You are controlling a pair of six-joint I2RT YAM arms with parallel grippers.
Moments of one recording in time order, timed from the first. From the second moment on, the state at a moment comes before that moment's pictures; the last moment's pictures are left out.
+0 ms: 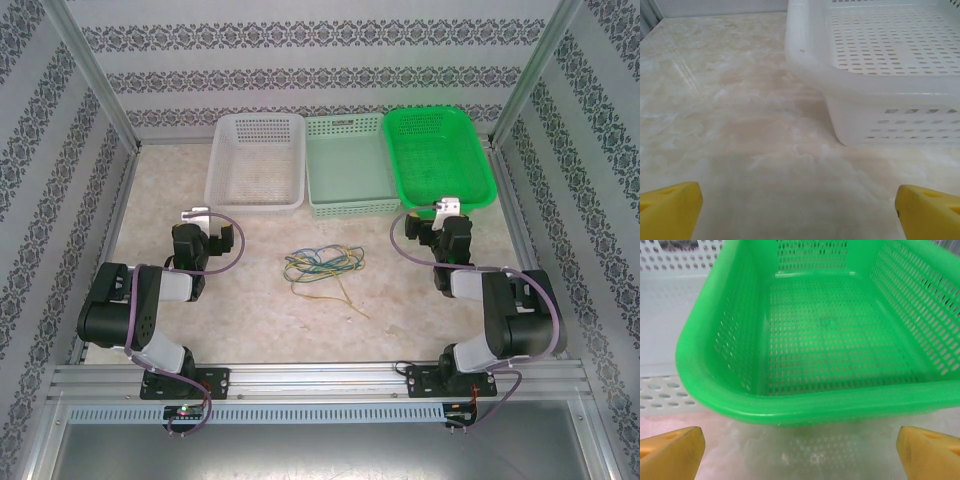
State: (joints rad) left arm -0.02 1.56 0.40 0.74 -0.13 -0.01; right arm 0.02 1.47 0.44 0.65 0.03 0.04
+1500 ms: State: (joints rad) left arm -0.45 1.11 0.58 0.00 -0.08 -0.25; right arm 0.44 1.61 0.81 -0.20 -0.16 0.42
